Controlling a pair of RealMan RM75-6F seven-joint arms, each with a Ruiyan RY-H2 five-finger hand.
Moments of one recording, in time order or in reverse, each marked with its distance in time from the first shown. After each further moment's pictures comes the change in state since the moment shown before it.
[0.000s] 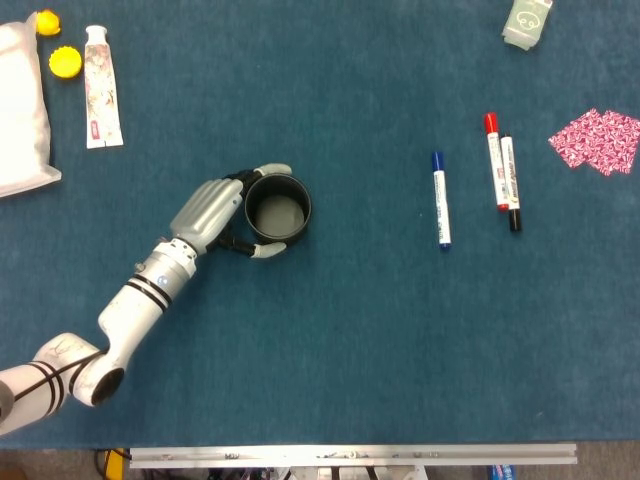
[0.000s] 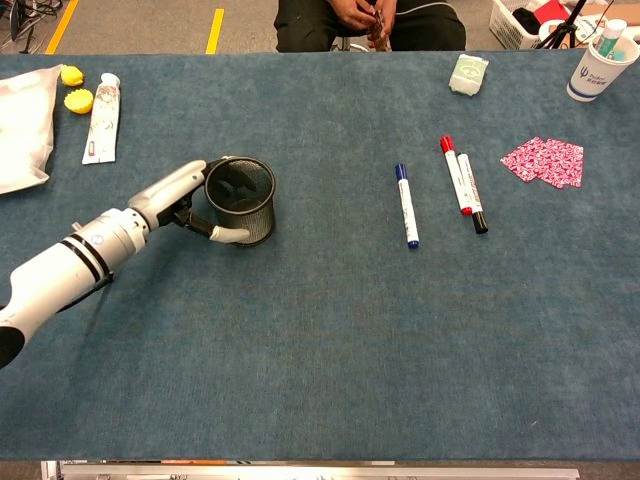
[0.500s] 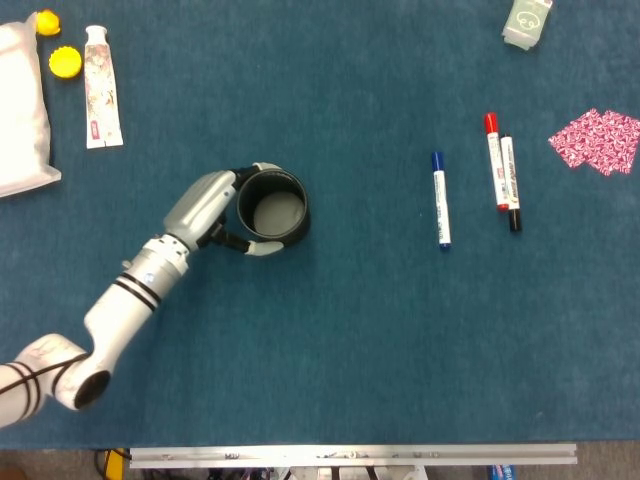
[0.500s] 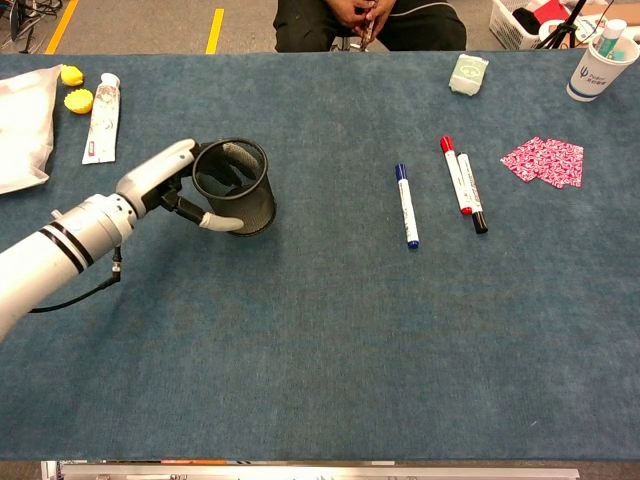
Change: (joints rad) left arm 0.006 0.129 -0.017 -0.186 -0.004 0.037 -0.071; right arm 0.054 0.035 -0.022 -0.047 -0.045 -0.103 -0.011
